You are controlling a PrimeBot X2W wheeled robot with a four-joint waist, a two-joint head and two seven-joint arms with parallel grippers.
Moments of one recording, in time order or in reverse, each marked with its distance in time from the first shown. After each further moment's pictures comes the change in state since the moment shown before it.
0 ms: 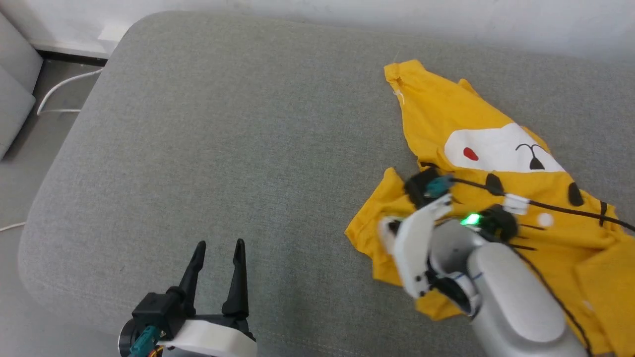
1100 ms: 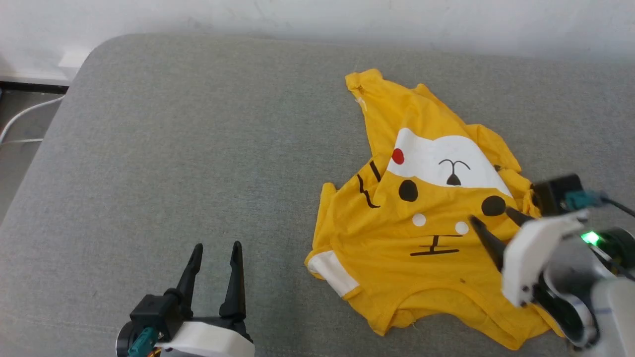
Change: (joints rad) left arm 0.005 0.000 0.009 0.007 0.002 0.000 0.000; right arm 0.205 -0.112 -0.244 -0.342 0.090 0.000 -0.035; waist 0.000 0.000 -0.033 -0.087
